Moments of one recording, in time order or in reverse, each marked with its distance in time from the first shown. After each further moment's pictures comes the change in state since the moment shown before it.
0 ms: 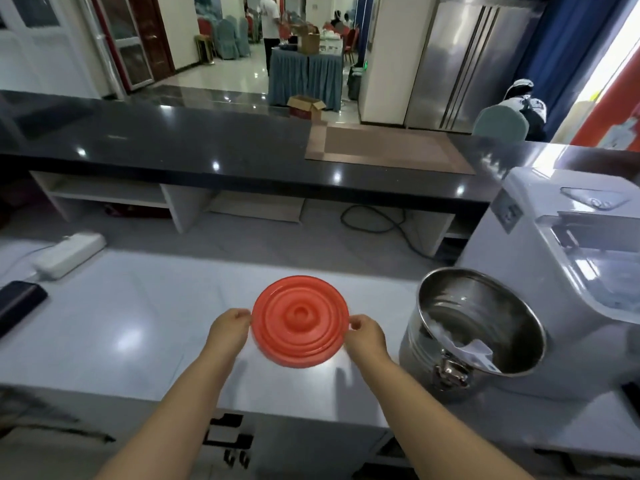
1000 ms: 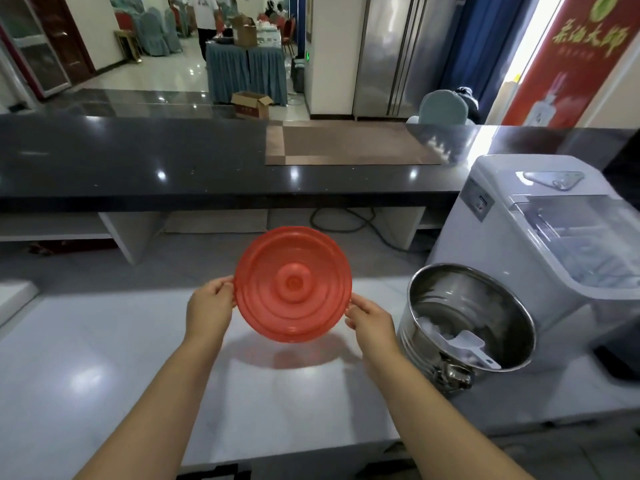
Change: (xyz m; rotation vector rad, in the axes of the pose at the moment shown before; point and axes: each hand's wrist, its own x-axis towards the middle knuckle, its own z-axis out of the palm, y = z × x) left_hand 0.062 0.060 0.003 -0.114 0.040 0.283; right_hand 0.012 -0.028 -0.014 0.598 0.192 -0.078
